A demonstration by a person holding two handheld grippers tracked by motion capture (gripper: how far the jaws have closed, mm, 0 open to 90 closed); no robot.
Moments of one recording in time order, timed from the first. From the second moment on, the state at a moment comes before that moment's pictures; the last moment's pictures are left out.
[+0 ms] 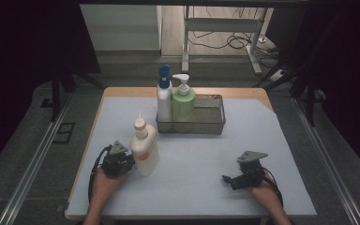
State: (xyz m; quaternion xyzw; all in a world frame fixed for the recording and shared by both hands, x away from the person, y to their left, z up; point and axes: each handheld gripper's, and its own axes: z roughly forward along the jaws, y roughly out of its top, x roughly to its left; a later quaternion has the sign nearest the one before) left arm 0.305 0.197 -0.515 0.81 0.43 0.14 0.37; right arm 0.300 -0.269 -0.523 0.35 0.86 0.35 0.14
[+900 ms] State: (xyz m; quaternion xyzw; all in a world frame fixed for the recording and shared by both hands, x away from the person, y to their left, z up) left arm 0.301 0.146 -0.517 0.83 0.40 0.10 0.37; right arm 0.300 -0.269 -0.523 0.35 0.86 0.35 0.14
